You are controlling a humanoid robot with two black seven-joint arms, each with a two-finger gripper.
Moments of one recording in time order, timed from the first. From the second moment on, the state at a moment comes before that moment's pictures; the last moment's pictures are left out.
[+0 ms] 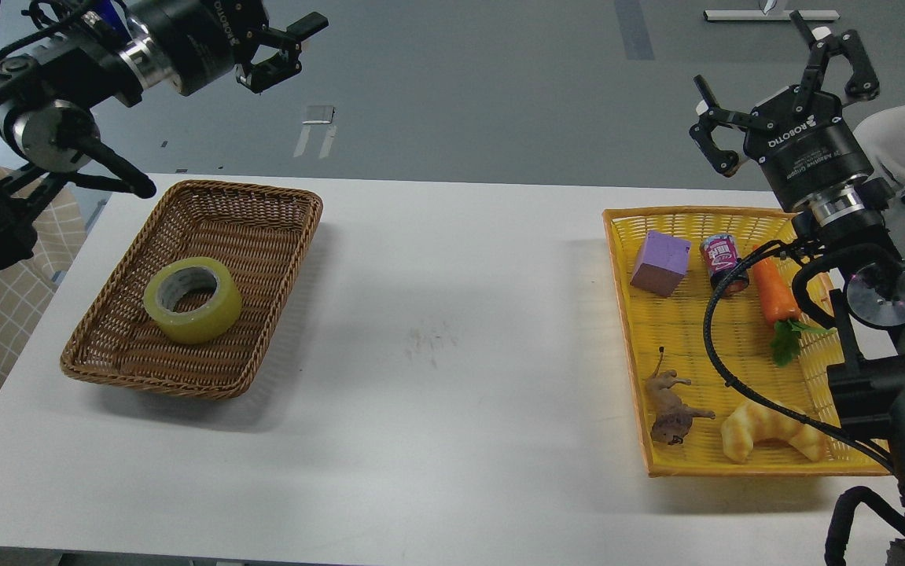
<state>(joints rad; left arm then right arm) -1.09 0.63 -0.52 -0.94 0.16 -0.49 -0.18 0.58 -0.08 1.59 1.01 -0.37 0.49 -0.16</state>
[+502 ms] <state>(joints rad) -0.83 0.42 -0.82 -0.97 0.13 -0.49 -0.18 0.71 -0.08 1.49 0.91 -0.40 0.49 -0.16</state>
